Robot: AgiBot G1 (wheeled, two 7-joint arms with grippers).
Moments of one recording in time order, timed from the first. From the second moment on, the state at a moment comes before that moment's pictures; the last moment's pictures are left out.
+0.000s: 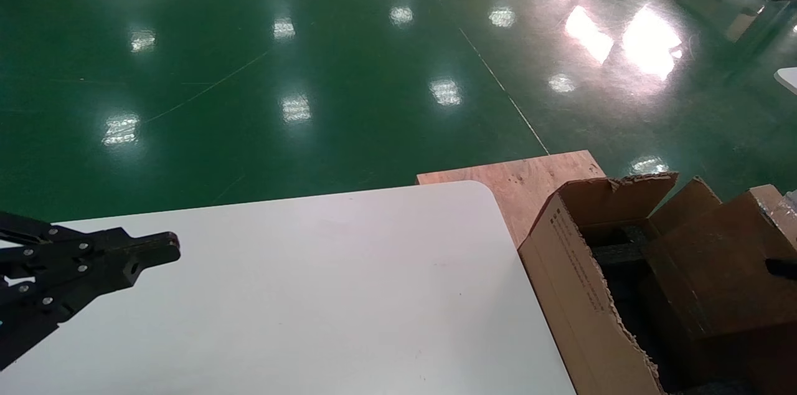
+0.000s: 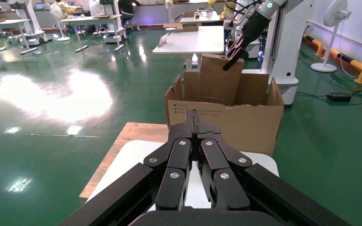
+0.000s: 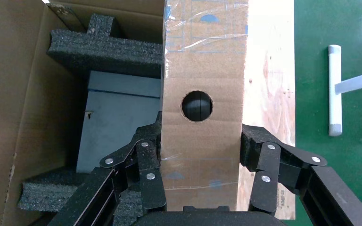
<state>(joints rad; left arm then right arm) -1.08 0.60 0.32 -1.28 0.70 1.48 -0.17 1.89 -0.14 -1.13 0.25 -1.38 -1.41 0.25</state>
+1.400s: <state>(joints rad) -1.08 0.60 0.32 -1.28 0.70 1.48 -0.17 2.03 -0.08 -1.19 0.45 -1.56 -1.50 0.43</state>
